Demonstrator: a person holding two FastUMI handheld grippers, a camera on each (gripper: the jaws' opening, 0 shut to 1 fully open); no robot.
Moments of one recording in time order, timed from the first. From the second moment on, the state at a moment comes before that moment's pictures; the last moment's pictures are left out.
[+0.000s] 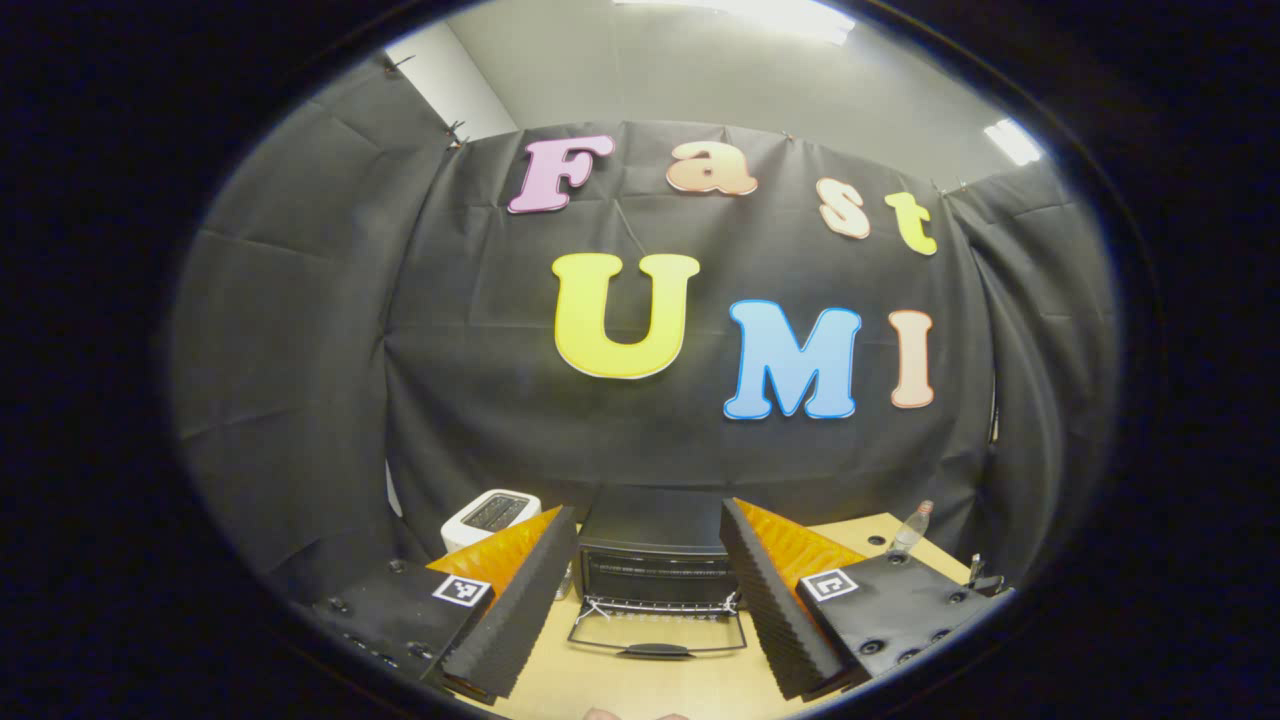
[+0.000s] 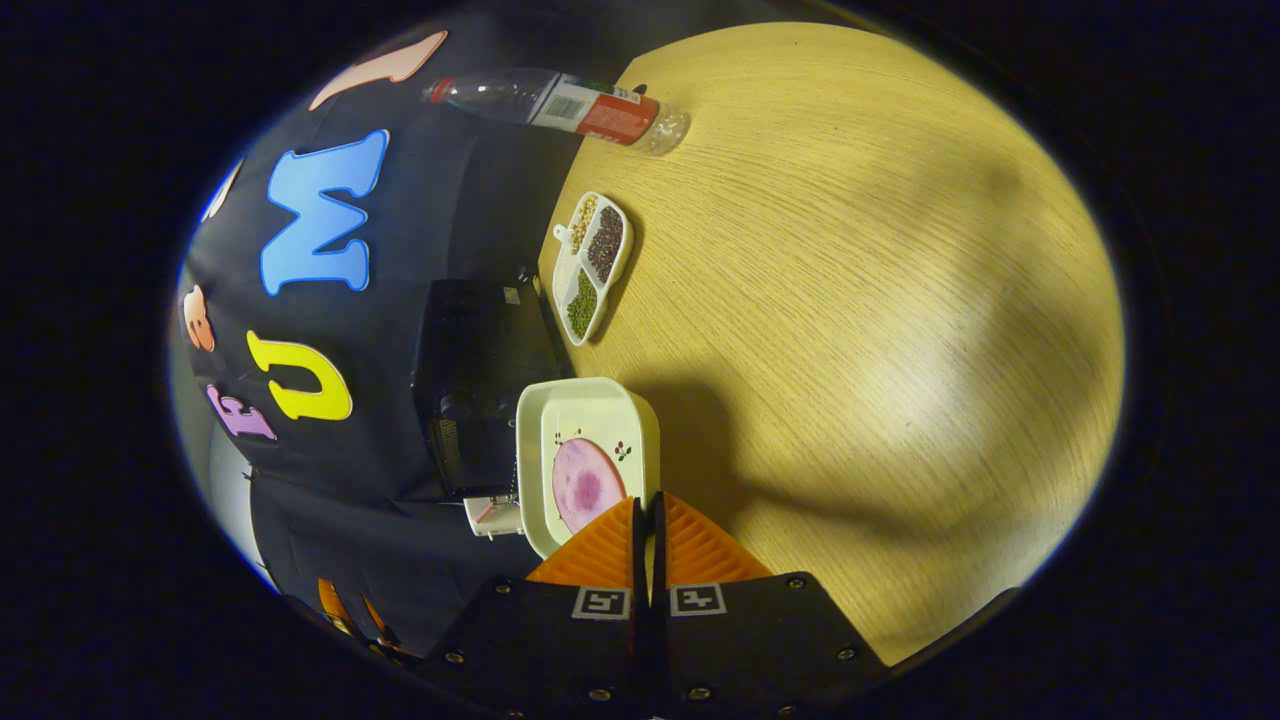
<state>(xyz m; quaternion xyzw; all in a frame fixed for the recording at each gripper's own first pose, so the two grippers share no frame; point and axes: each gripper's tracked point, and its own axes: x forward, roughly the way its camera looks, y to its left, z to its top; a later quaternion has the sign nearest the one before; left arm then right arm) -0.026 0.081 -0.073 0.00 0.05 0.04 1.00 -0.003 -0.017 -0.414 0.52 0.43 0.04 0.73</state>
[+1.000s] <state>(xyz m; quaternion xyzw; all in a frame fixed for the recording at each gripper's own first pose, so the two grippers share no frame) -0.056 0.192 -0.073 -0.02 0.04 0.04 1.00 0.059 0.204 -0.372 0.55 0.38 -0.11 0.74</state>
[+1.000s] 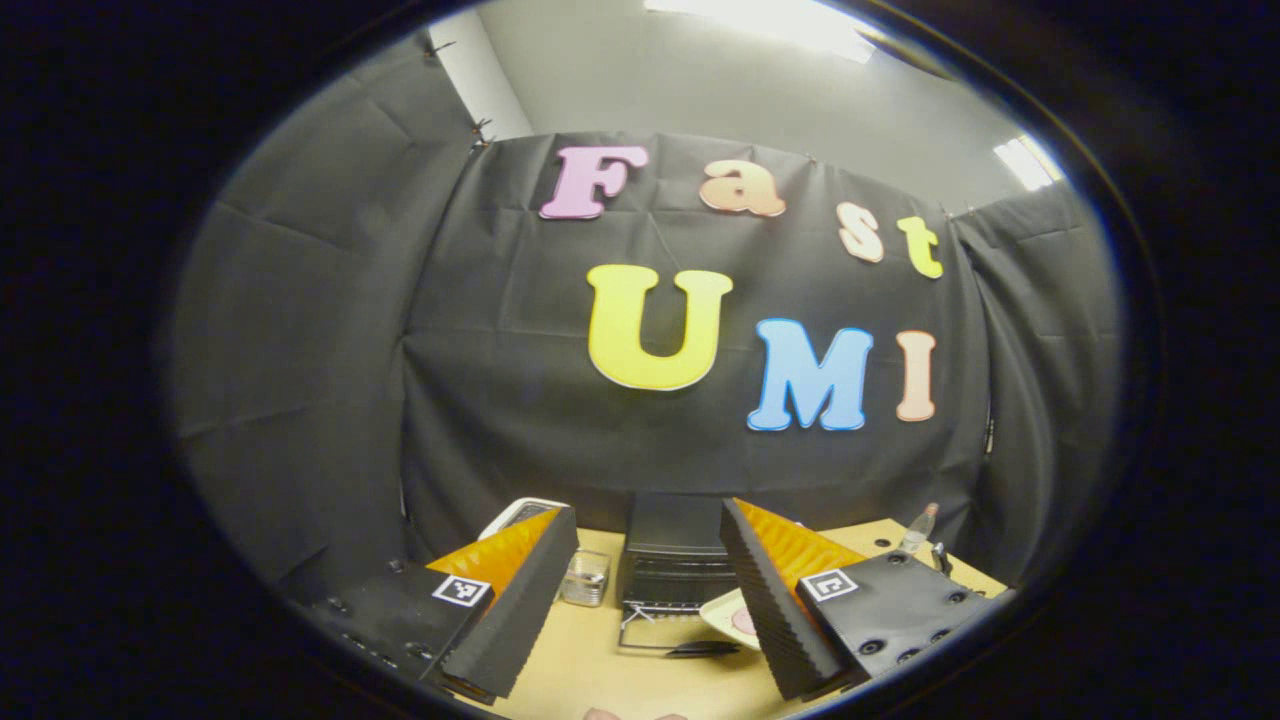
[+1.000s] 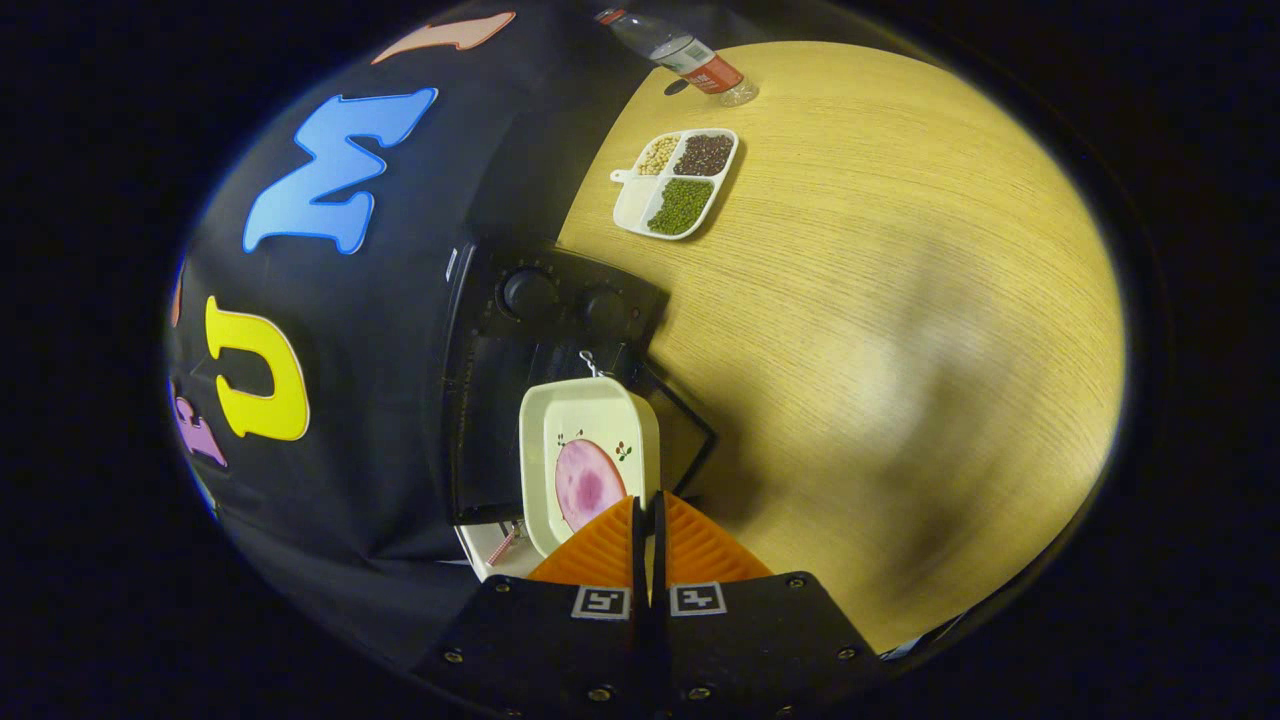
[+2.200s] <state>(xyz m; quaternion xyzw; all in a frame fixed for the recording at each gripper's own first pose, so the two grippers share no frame) -0.100 0.334 -0.123 -0.03 0.10 0.19 0.98 0.240 0.293 -0.407 0.69 0.24 -0.20 0.65</state>
